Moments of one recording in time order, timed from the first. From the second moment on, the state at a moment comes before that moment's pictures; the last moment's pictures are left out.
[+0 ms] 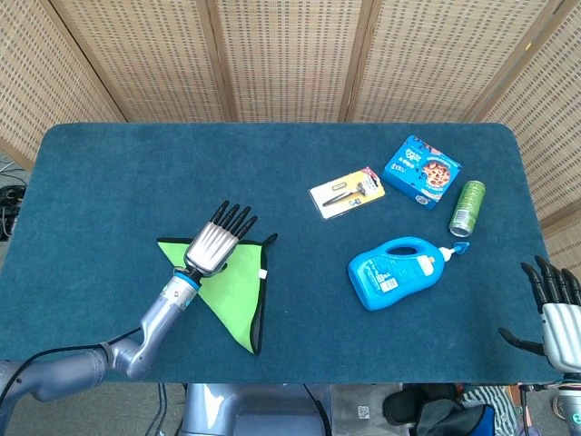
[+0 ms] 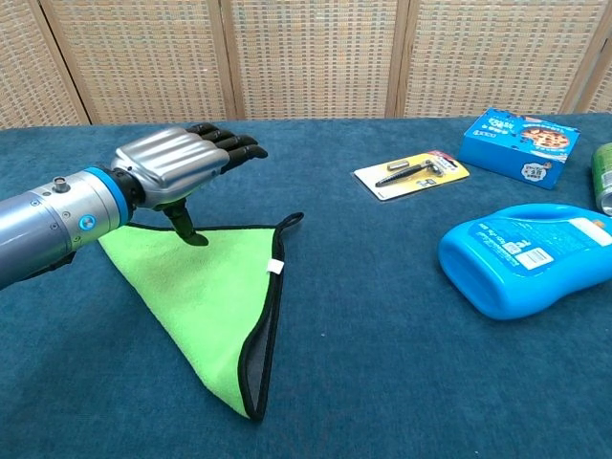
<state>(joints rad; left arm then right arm) -0.79 -1.72 -0.19 -1.24 1.27 0.97 0.65 0.05 -1.05 0.07 -1.64 -1.47 1.49 0.00</state>
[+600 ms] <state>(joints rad) -0.62 -1.47 -0.10 -1.59 1.32 1.18 0.58 0.05 -1.05 0.07 -1.64 -1.46 1.47 -0.02</state>
